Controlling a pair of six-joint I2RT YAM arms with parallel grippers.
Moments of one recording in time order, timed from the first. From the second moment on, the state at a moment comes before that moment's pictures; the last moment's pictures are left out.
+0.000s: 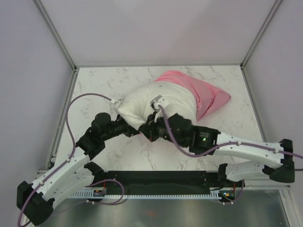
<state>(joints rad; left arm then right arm) -0.62 0.84 0.61 0.02 0.42 -0.75 1.21 1.14 1.12 -0.15 0.20 0.49</state>
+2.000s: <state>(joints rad) -0.65 1.14 0.90 -0.26 0.05 -0.68 0.70 1.71 1.52 -0.69 1.02 0.22</state>
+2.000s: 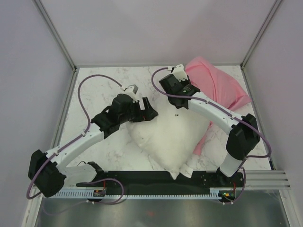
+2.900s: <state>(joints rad) -0.53 1.69 1.49 -0.33 0.06 -0.58 0.74 1.46 1.51 -0.75 0.76 0.21</state>
